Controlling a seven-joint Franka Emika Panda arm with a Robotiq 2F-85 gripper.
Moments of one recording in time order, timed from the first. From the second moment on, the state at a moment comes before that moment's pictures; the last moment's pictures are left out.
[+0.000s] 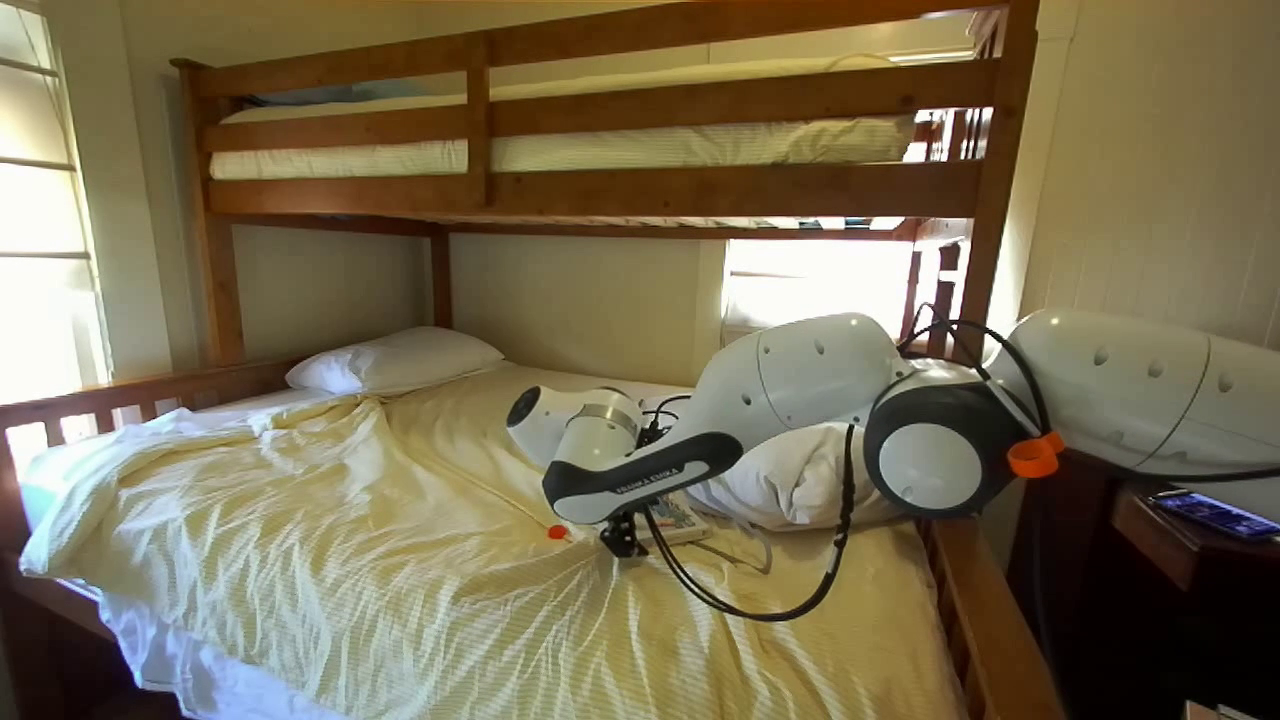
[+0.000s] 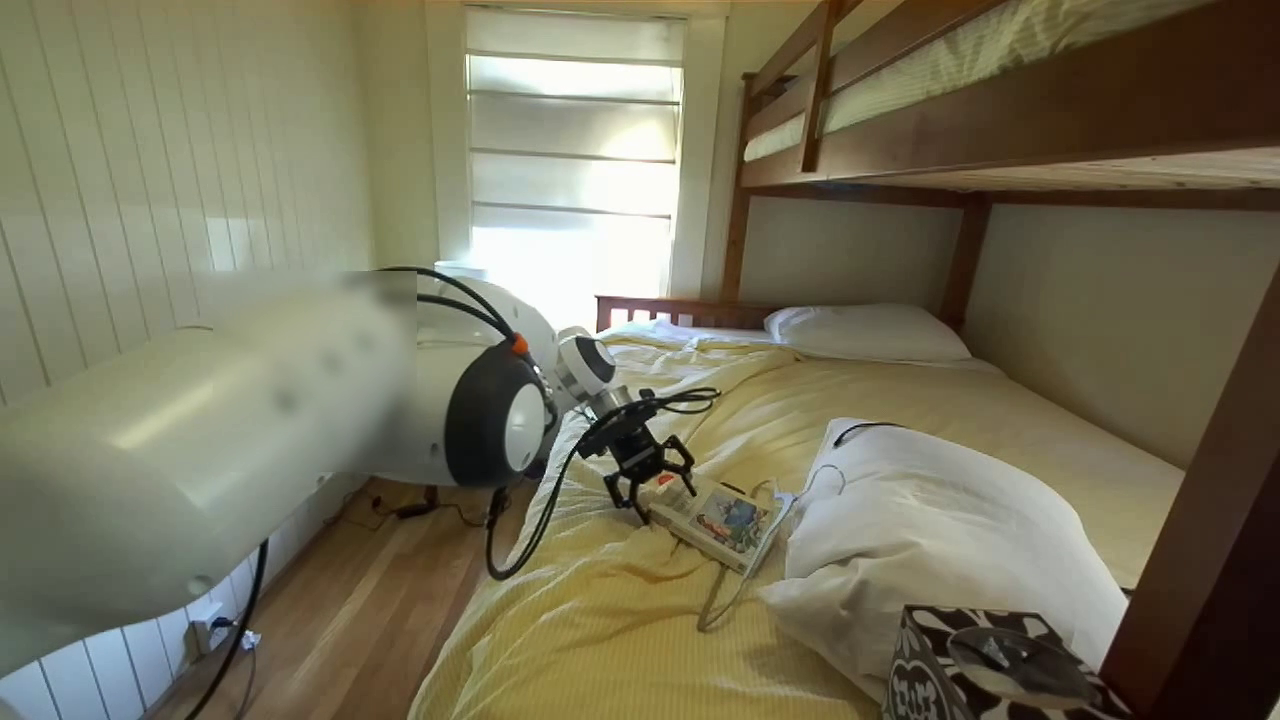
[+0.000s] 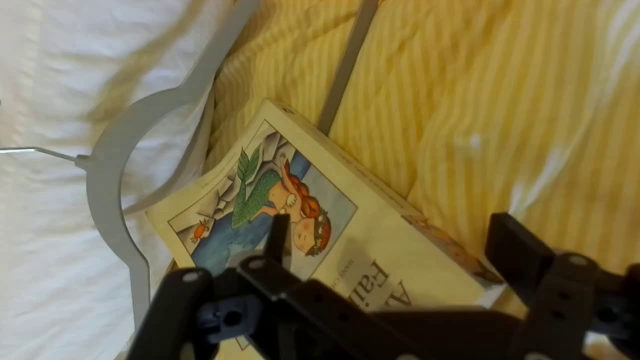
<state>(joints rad) 0.22 1.32 -0.05 -0.66 -0.69 1.68 0.01</state>
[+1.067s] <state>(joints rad) 0.23 1.35 -0.04 -0.60 -0.69 1.59 0.02</state>
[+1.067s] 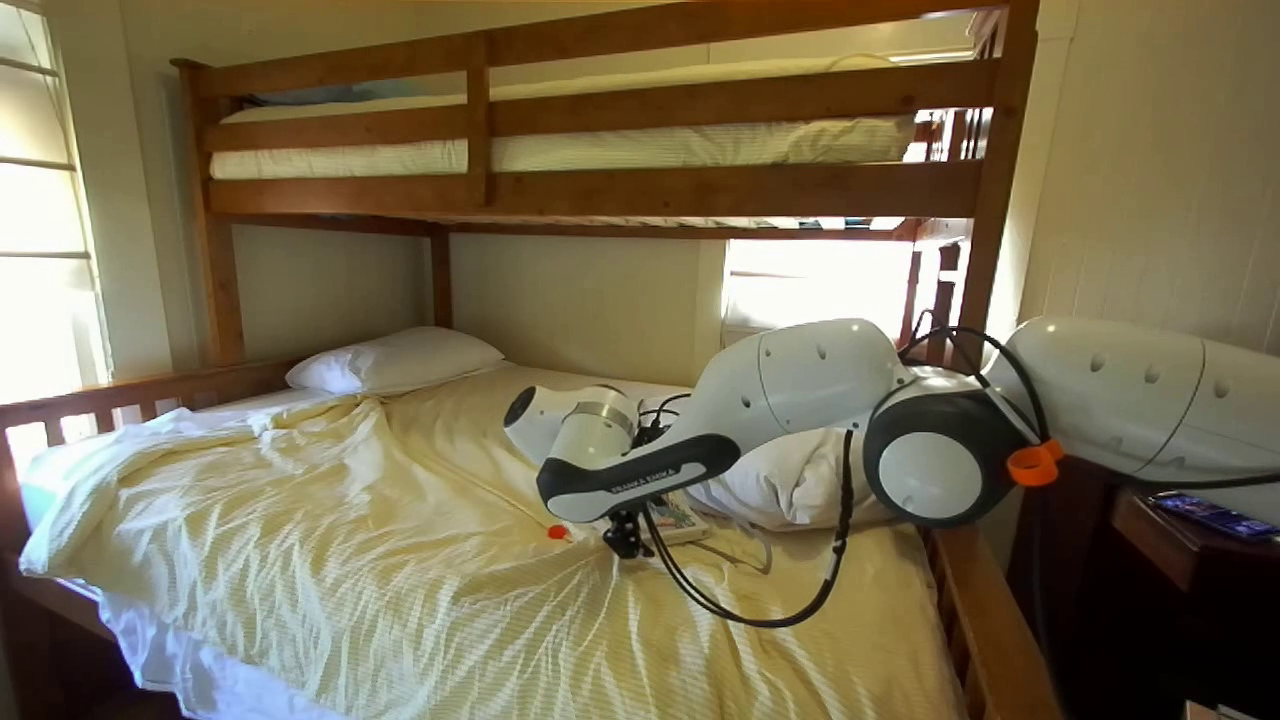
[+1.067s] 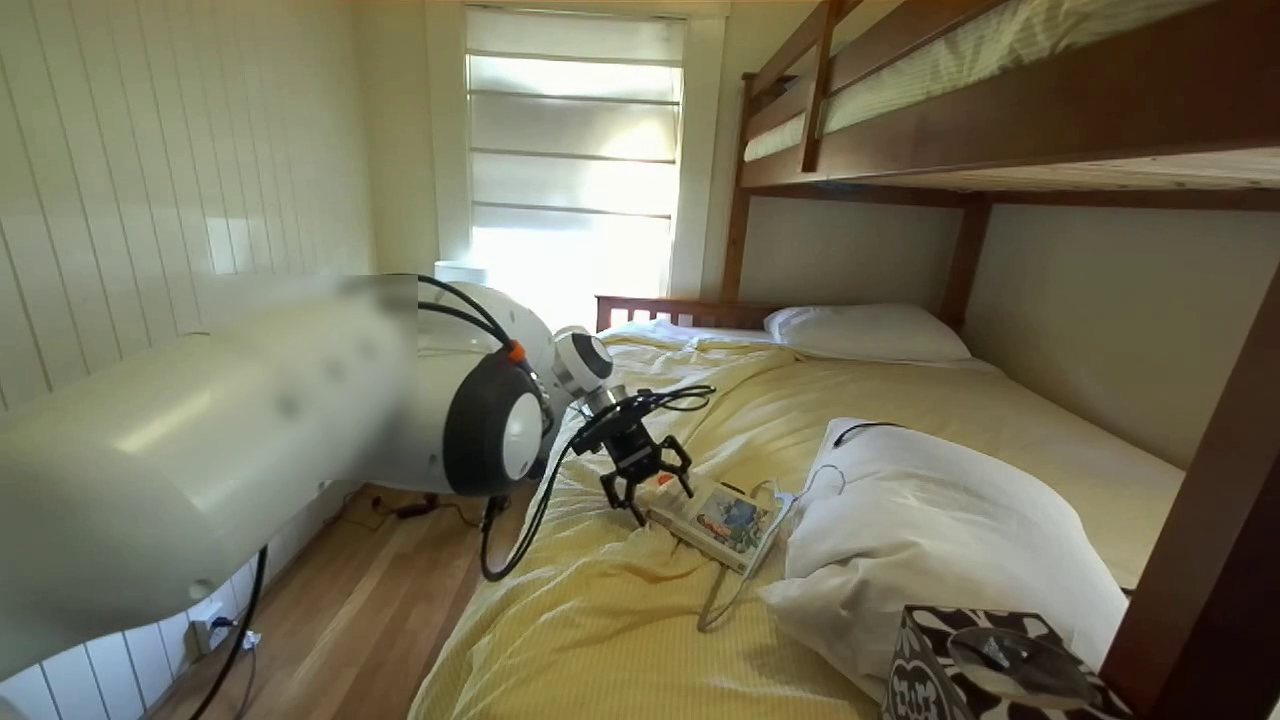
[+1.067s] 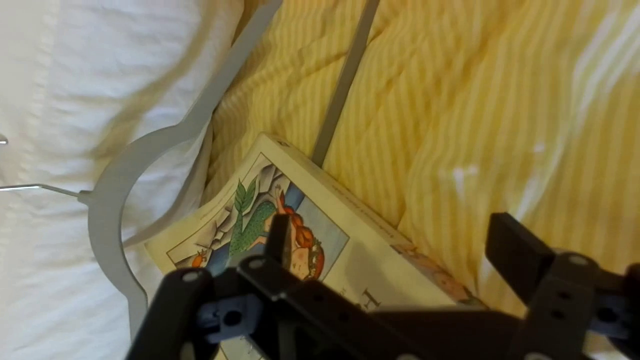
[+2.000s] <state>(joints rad) 0.22 1.39 0.00 -0.54 -0.68 1.60 0.03</state>
